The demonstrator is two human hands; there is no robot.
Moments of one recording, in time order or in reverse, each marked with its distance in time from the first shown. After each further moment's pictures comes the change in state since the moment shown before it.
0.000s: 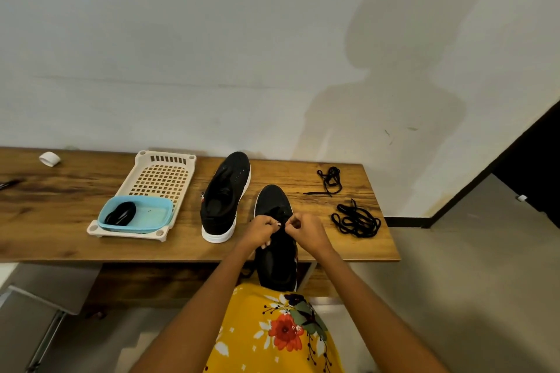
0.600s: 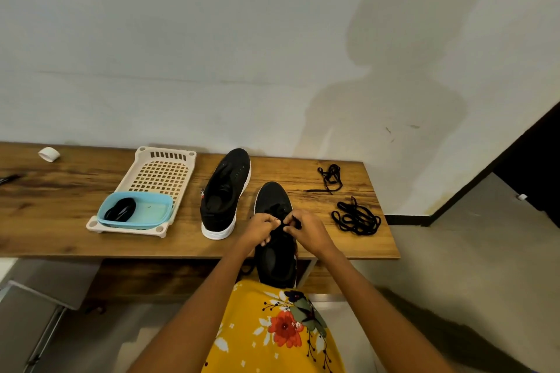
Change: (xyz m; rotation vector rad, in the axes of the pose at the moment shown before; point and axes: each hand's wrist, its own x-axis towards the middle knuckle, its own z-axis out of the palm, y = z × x) left_hand 0.001 -0.007 0.003 -0.110 0.007 0.008; right_hand -0.004 0.007 -0.002 -0.047 -0.043 -0.153
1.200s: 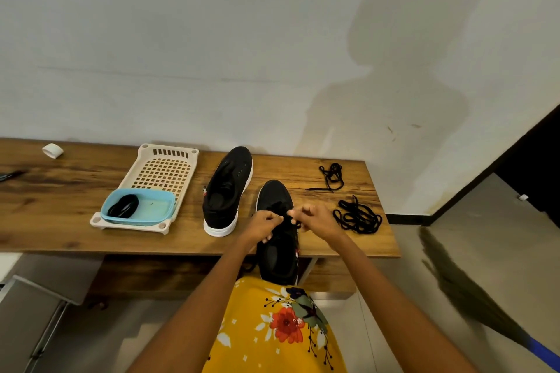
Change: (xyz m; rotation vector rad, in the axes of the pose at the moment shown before) left_hand -0.001 0.001 -0.002 0.009 -0.009 0.016; right_hand -0.001 -0.006 -0.027 0.546 -0.091 0.139
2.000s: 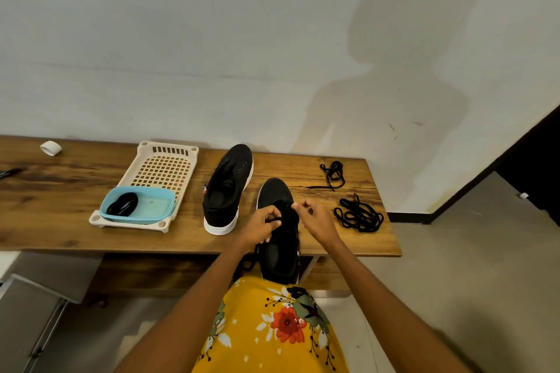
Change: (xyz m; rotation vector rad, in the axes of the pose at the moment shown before) left_hand -0.006 -0.004 -0.005 0.054 -0.010 0.174; right_hand 0.007 0.011 0.016 -0.186 0.228 -0.116
